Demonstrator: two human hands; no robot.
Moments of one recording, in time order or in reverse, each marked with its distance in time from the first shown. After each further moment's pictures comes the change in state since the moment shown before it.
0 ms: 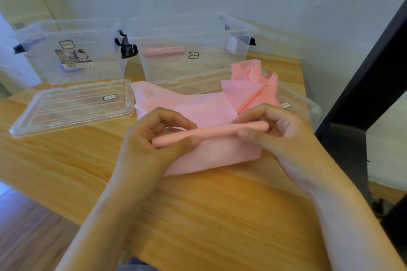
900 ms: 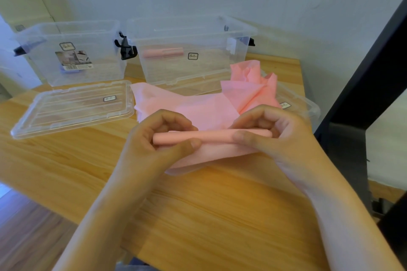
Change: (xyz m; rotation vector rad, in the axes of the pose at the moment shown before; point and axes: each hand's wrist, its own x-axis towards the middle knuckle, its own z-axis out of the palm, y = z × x) left_hand 0.001 -0.001 -0.006 0.024 -0.088 -0.039; right_hand 0.000 -0.002 0.003 -0.012 -0.007 -0.021
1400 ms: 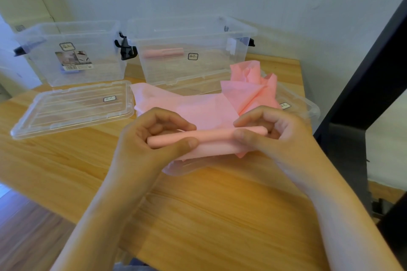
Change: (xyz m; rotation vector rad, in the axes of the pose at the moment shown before) left_hand 0.001 0.004 0.000 -0.034 0.051 0.052; right_hand 0.000 -0.002 0.001 -0.073 0.024 -0.005
